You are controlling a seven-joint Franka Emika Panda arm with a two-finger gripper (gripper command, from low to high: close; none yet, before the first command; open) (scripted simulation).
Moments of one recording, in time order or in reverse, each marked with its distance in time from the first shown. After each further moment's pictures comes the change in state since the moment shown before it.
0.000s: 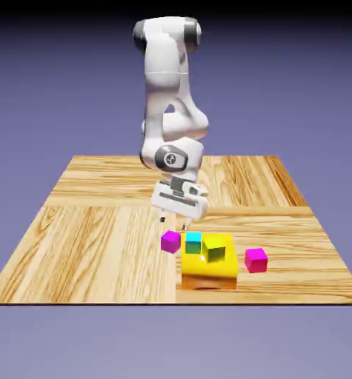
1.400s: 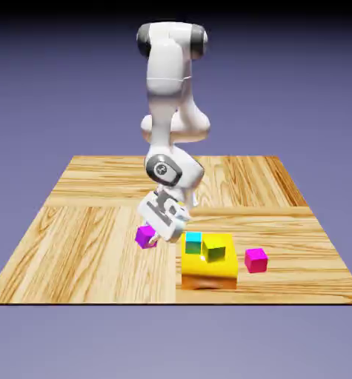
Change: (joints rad) arm -0.257 0.127 0.269 0.210 0.560 -0.308 -0.186
